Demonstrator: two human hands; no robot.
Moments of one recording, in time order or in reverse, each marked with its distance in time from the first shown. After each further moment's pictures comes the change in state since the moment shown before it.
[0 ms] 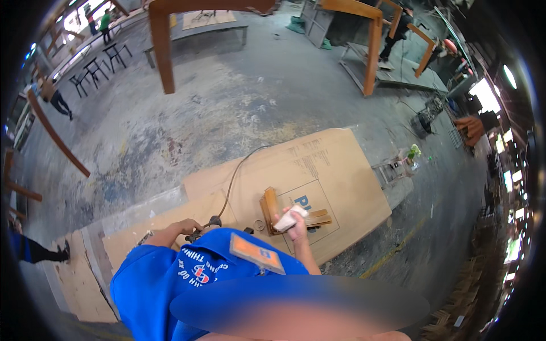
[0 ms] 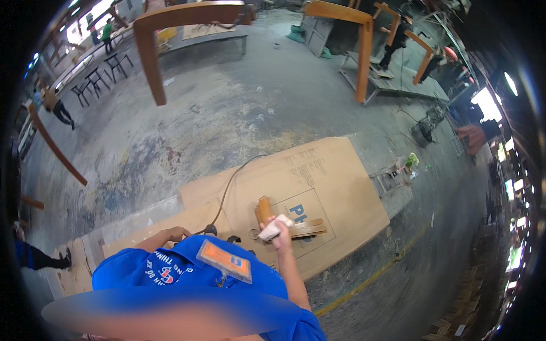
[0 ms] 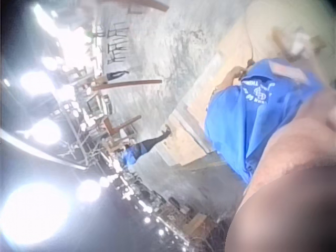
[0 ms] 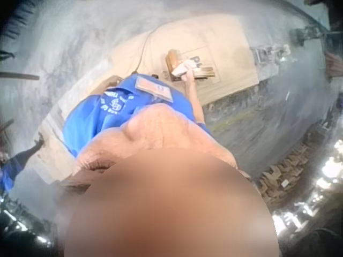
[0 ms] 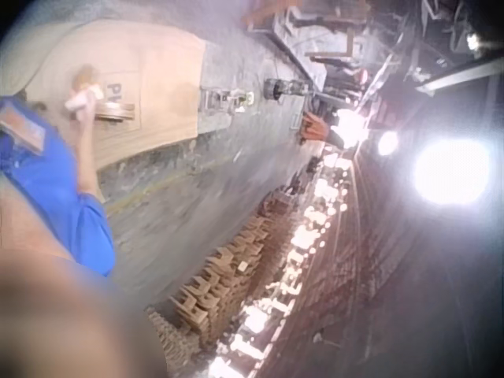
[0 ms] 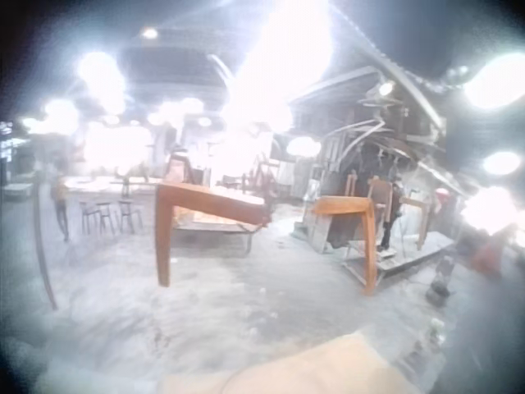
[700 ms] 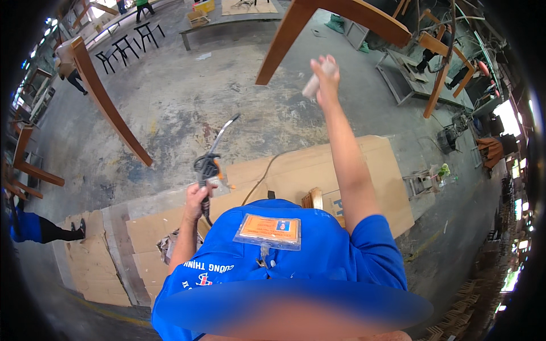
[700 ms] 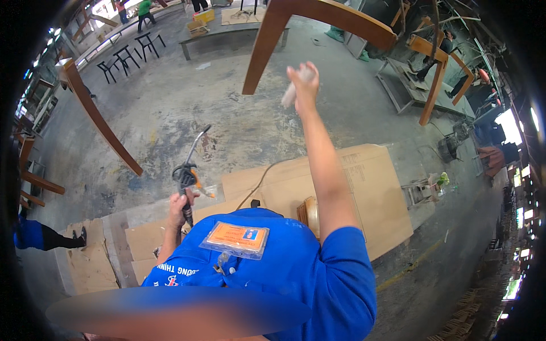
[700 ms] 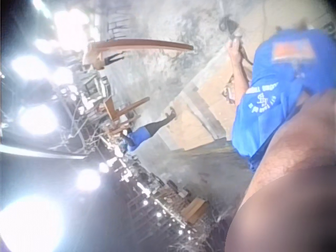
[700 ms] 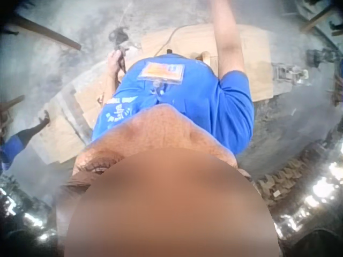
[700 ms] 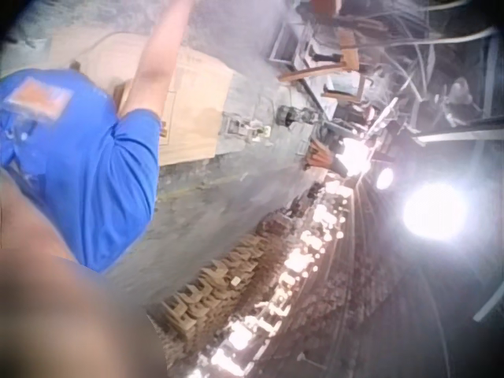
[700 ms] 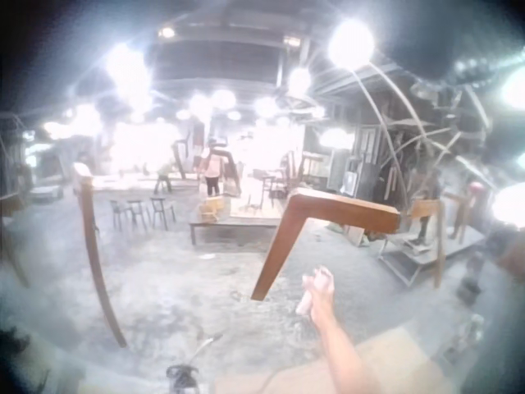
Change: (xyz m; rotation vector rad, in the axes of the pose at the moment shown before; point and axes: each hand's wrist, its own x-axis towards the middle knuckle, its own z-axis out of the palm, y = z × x) left_hand -0.233 -0.087 -0.116 -1.132 1.163 0.505; right_hand 0.196 0.100 0.539 -0.562 -0.537 -0.821
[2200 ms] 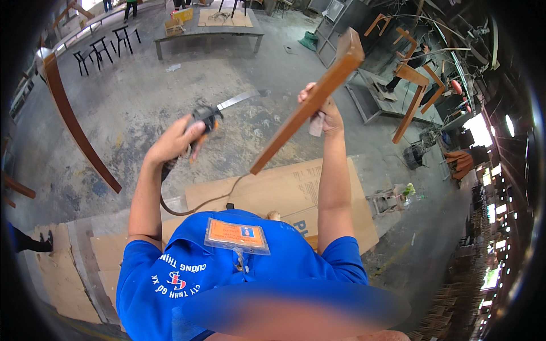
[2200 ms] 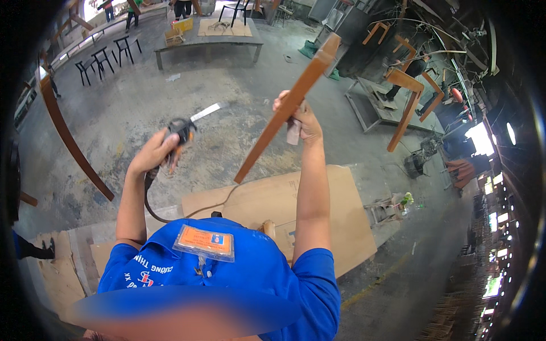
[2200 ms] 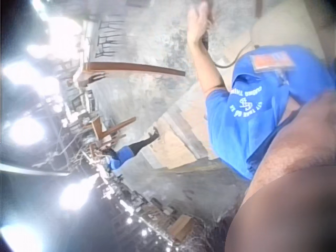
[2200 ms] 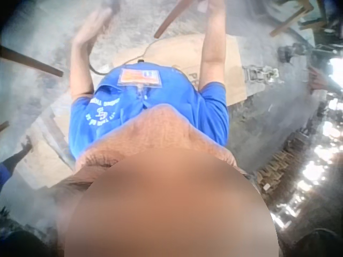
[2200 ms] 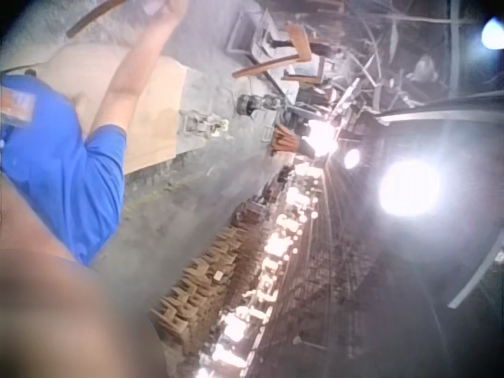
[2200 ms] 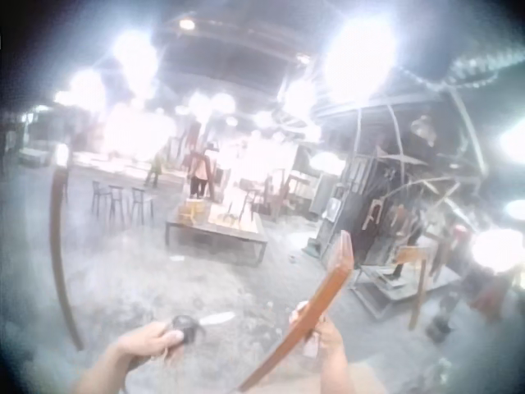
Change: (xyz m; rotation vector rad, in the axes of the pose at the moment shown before) left_hand 0.222 0.179 0.118 0.436 -0.361 0.087; right_hand 0.087 -0.085 -0.107 0.176 -0.662 0.285
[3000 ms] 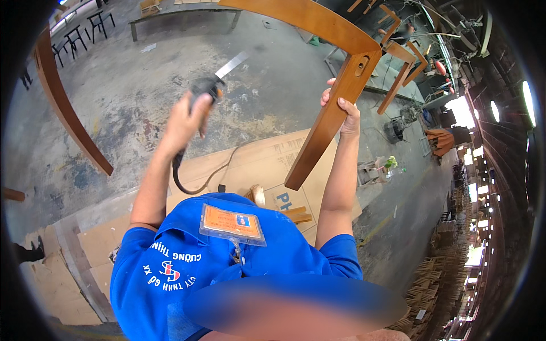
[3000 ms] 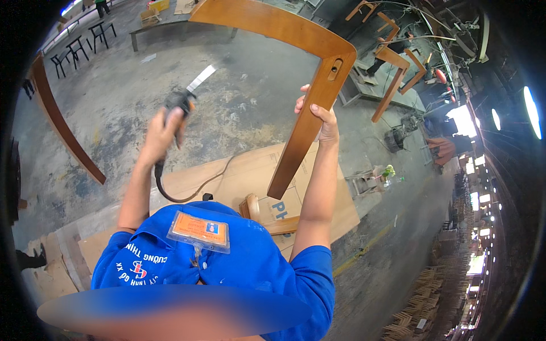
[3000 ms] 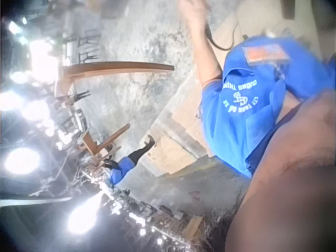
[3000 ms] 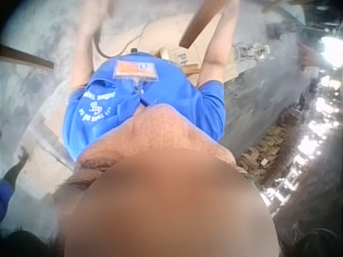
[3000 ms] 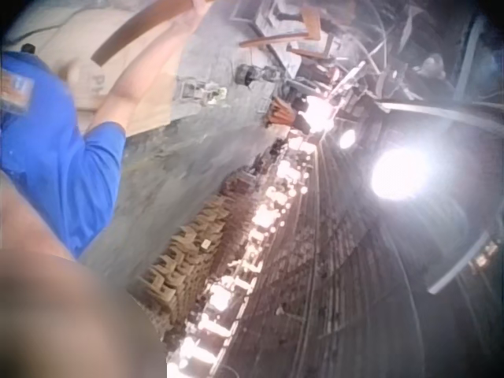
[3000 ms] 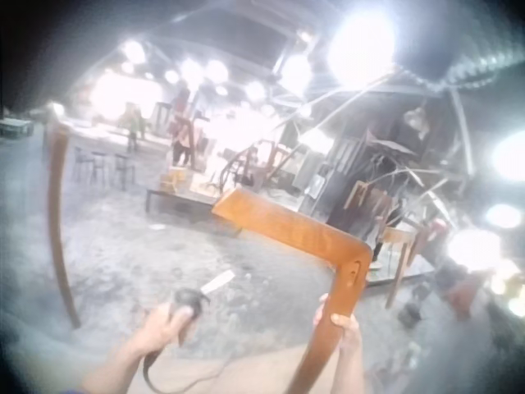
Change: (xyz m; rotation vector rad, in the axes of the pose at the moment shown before) left_hand 0.002 0.012 0.071 -0.158 0.355 0.077; right_hand -0.093 -0.065 0.032 -0.259 0.290 0.039
